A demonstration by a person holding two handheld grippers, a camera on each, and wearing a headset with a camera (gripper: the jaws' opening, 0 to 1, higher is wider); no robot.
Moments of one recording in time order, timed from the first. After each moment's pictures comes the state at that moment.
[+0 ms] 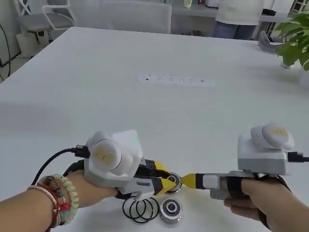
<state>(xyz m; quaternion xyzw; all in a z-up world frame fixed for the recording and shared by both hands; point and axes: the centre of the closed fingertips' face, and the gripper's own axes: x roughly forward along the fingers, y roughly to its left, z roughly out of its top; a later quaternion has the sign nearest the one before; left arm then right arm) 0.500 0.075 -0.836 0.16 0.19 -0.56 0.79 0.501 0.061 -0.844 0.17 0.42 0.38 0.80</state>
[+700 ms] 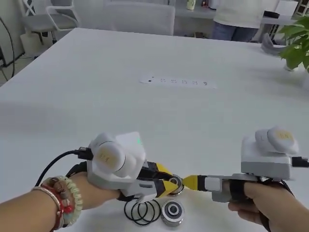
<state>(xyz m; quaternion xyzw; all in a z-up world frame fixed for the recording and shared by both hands) 0.500 0.075 -0.836 0.16 0.19 -0.55 0.80 0.501 0.064 -0.841 0.19 0.42 0.38 0.80</state>
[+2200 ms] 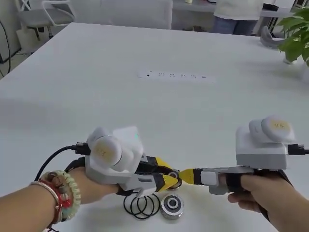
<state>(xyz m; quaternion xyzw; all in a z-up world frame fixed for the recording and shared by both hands) 0.500 0.074 -0.835 0.15 0.19 -0.55 0.80 0.497 0.072 -0.835 0.13 0.41 0.41 0.81</state>
